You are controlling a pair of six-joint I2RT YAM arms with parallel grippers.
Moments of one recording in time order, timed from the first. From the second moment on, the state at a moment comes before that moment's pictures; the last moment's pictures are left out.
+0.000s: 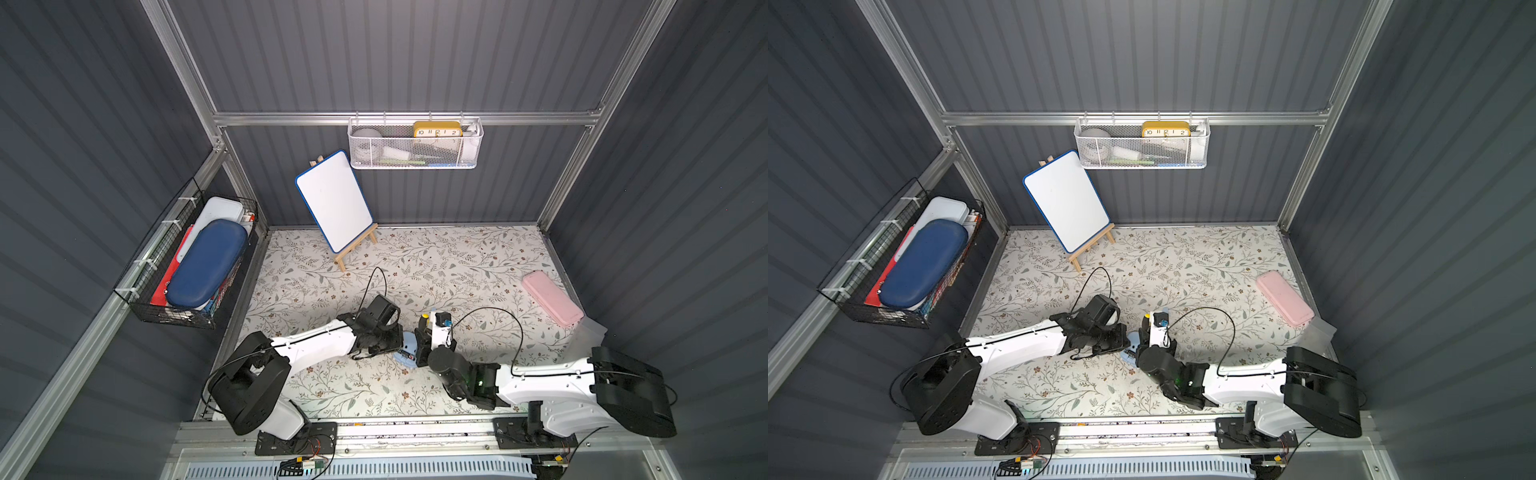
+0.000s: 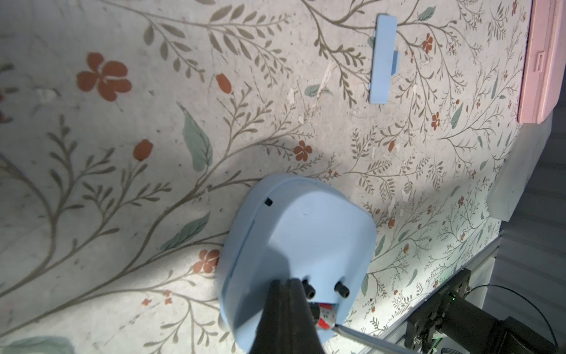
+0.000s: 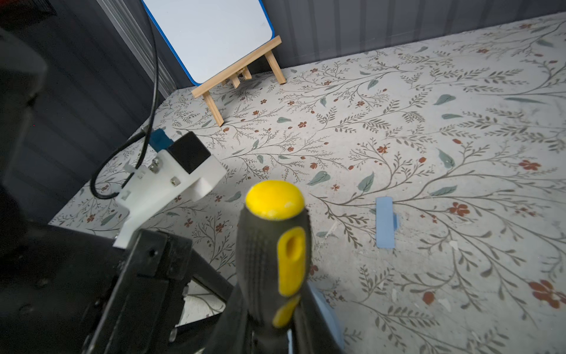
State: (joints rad) left arm -0.80 1.52 0.81 -0.33 0.25 -0.81; right arm 1.24 1.37 0.52 0.37 0.80 0.65
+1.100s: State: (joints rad) left arm -0.80 1.49 0.79 -0.33 0.25 -0.82; right arm 1.24 1.33 0.48 0.38 0.80 0.66
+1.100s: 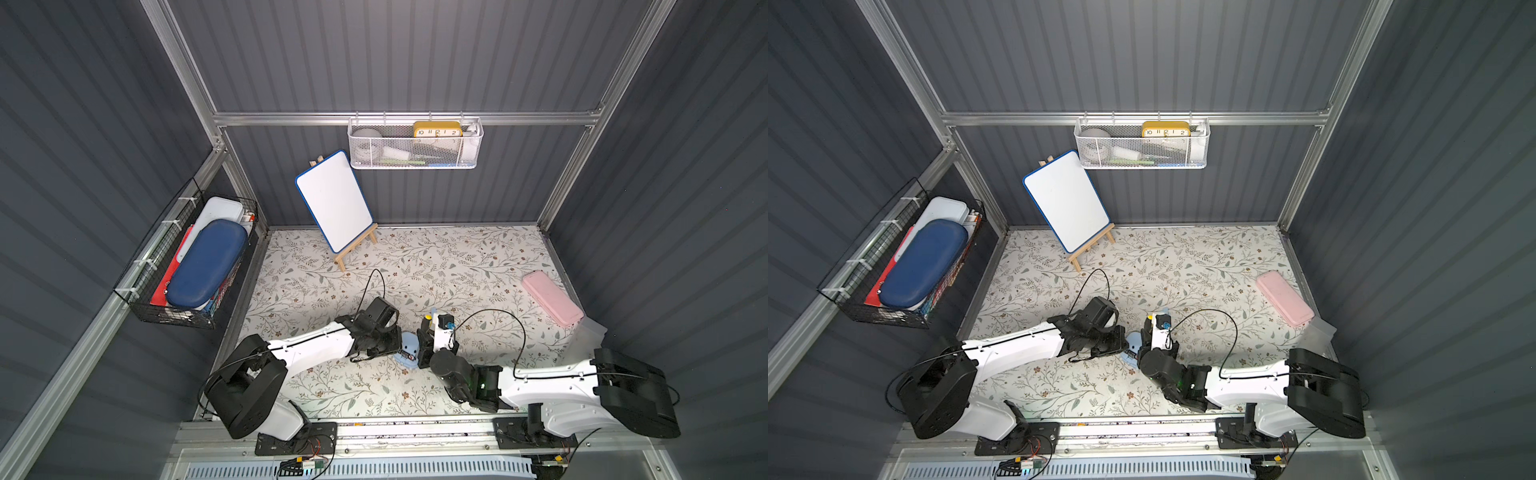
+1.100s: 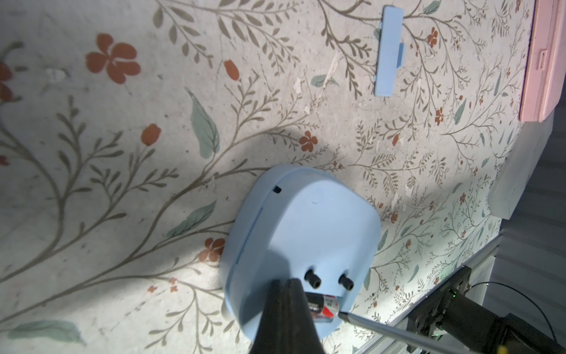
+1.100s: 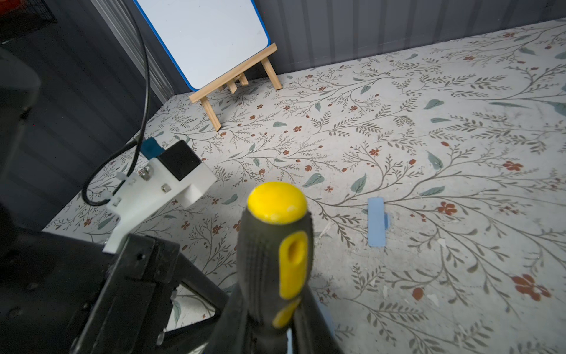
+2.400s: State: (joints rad) left arm -0.80 1.46 0.77 -0.37 0.24 -0.83; right arm 1.22 1.42 0.48 0.55 0.81 0.61
